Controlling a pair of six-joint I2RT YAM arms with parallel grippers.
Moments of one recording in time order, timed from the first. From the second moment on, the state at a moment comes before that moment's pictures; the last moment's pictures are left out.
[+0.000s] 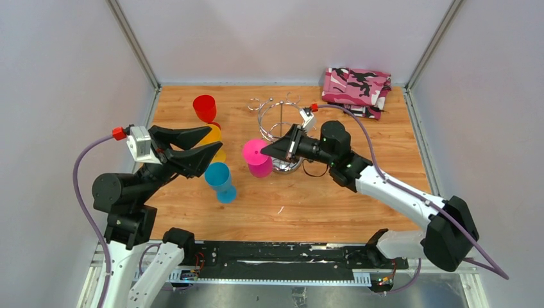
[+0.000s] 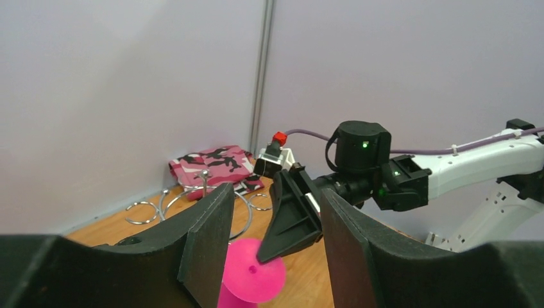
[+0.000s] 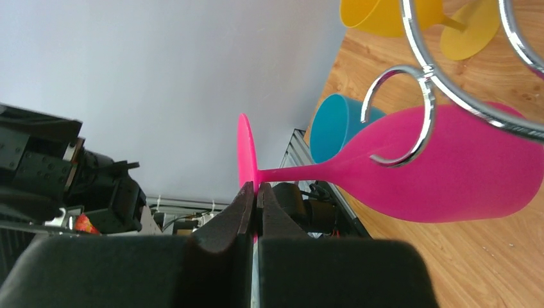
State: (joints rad) left arm -0.25 0.50 0.92 0.07 0.58 -0.42; right arm 0.74 1.27 0.90 0.29 -0.46 1.13
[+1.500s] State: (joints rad) left arm -0.25 1.53 1.07 1.40 0.78 -1.43; right arm 0.74 0.95 1.33 0.25 -0.56 0.62
